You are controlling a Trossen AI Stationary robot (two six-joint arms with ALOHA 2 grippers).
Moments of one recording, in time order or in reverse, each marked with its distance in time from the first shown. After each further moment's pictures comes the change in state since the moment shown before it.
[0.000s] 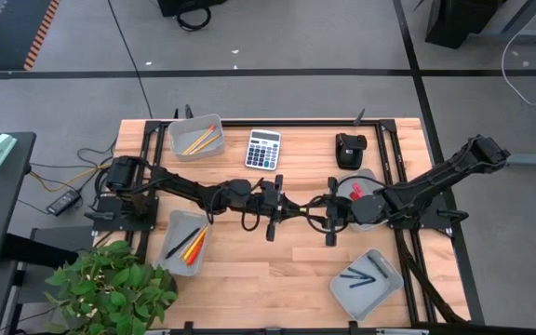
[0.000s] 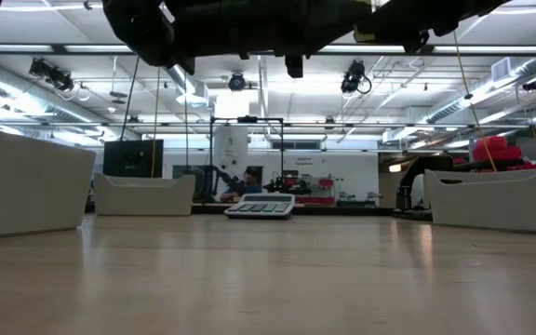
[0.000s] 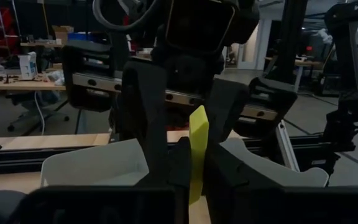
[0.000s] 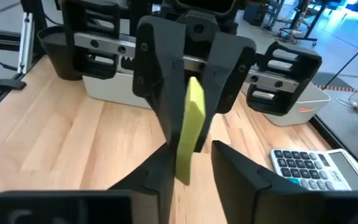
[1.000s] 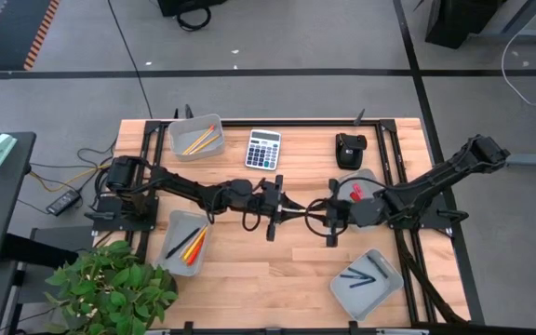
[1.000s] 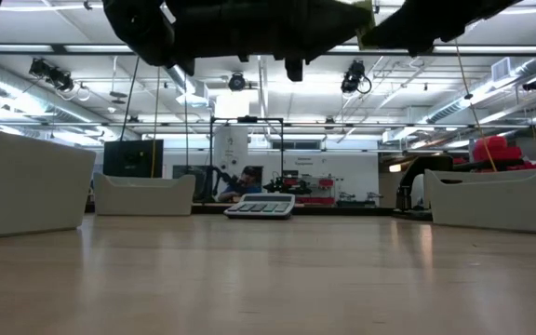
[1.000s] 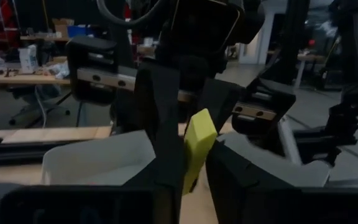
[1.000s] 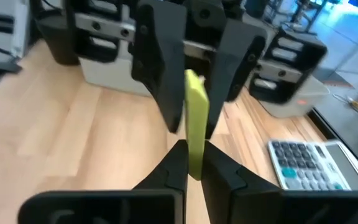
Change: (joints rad) left arm 0.000 0.000 0.002 -0.028 0.002 0.001; right arm 0.012 0.000 0.001 -0.060 0.023 0.009
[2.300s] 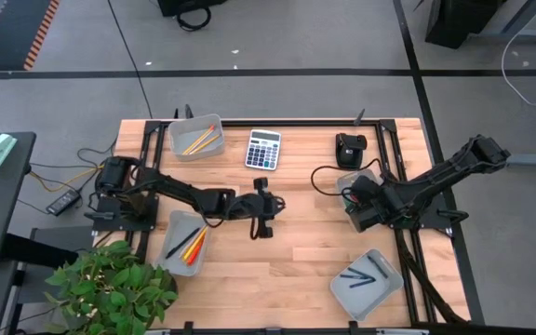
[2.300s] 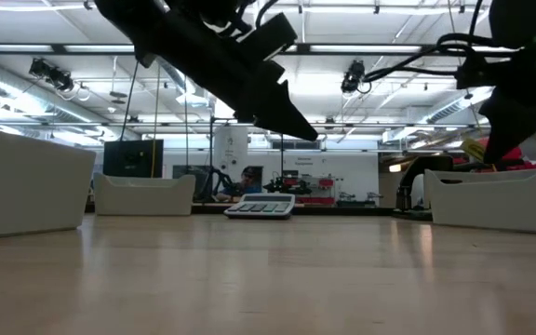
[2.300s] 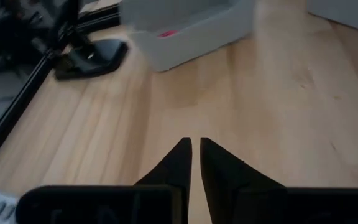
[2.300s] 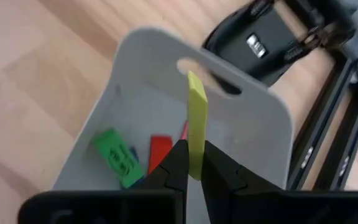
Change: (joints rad) left arm -0.037 -0.057 -0.001 -0.639 -0.442 0.164; right arm -0.014 0.000 0.005 -1.272 0.100 1.185
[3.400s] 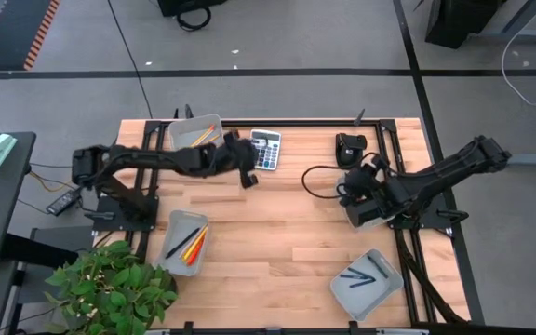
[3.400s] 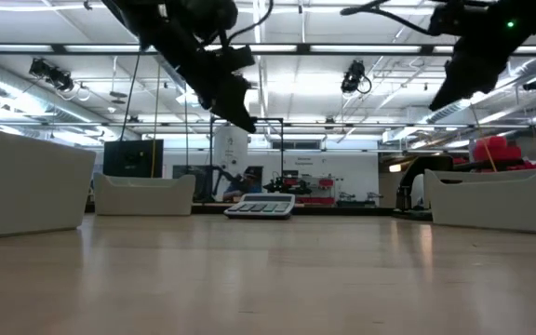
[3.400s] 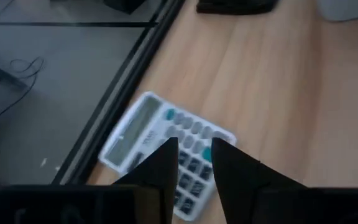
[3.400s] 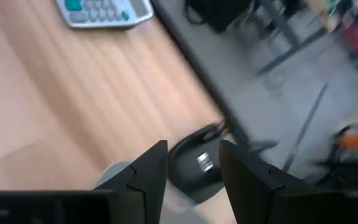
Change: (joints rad) left arm 0.336 -0.256 0.000 -0.383 -0.012 0.014; right arm -0.040 -0.008 0.177 0.001 0.345 -0.408
